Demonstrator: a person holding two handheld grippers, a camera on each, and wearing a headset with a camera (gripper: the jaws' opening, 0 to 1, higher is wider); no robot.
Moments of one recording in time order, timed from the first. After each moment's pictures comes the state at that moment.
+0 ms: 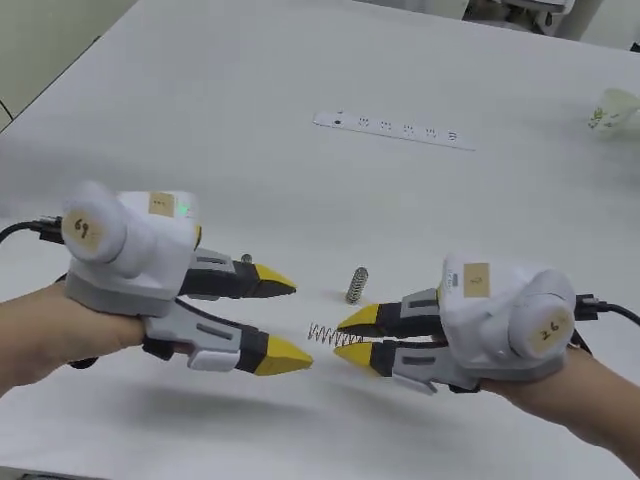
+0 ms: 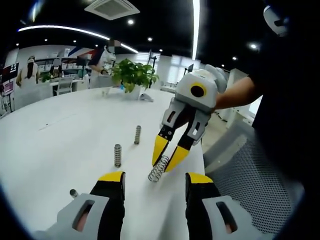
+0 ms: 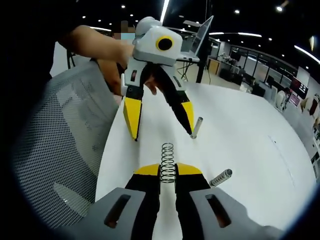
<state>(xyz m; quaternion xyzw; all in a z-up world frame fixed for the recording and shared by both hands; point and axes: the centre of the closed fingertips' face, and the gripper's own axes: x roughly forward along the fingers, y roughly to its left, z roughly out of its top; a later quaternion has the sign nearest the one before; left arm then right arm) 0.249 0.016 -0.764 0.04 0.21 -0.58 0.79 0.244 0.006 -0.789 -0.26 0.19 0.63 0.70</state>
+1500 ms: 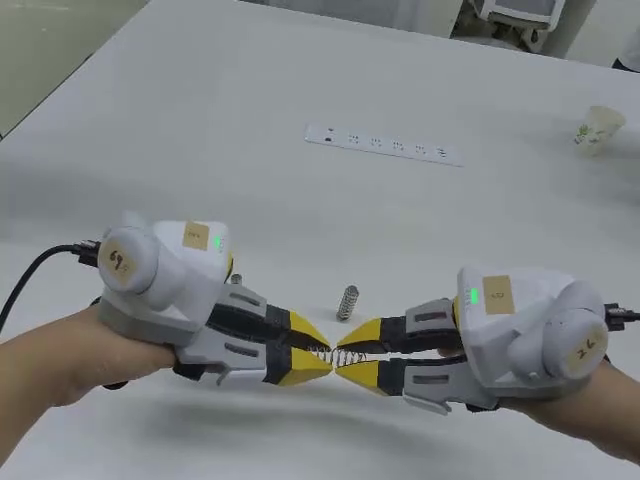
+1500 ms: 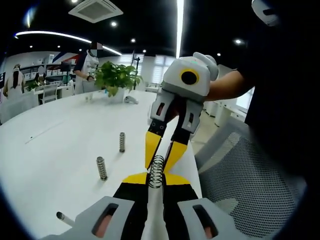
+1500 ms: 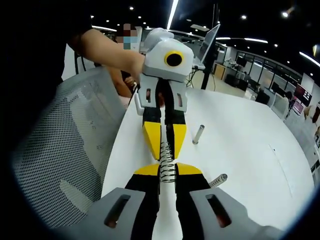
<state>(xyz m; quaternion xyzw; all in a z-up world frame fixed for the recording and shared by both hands) 0.240 -0.011 -0.761 0.06 0.19 -0.63 0.75 0.237 -0.002 -0.769 -0.26 0.17 0.65 0.69</state>
